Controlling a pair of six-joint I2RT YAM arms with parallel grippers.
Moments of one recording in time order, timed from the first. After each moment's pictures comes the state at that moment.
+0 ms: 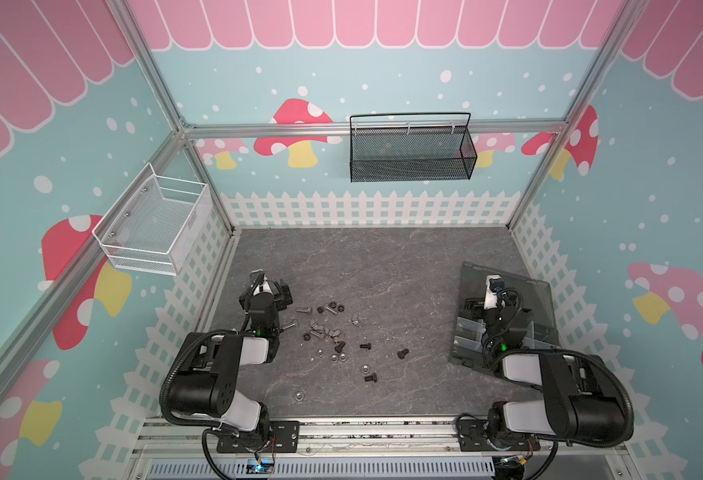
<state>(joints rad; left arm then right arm) -0.05 1.51 0.37 0.89 -0.35 -0.12 -0.05 1.32 0.23 1.01 0.02 -0.12</state>
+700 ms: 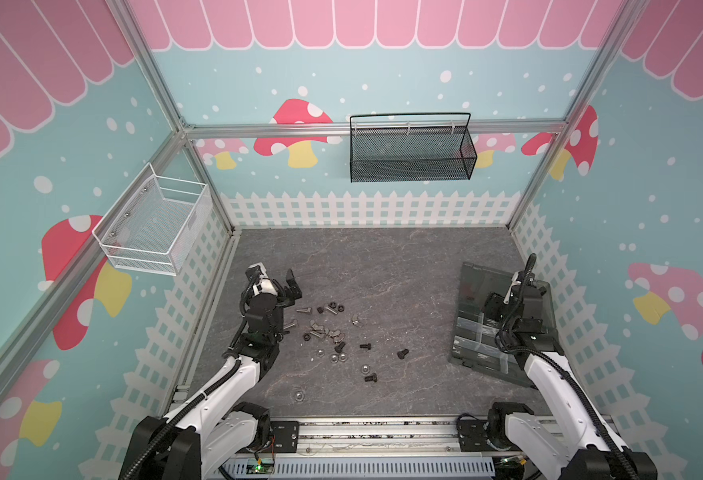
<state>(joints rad) -0.27 1.00 0.44 0.41 -0.44 -0.29 -0.05 0.93 0.58 -0.30 0.16 0.32</state>
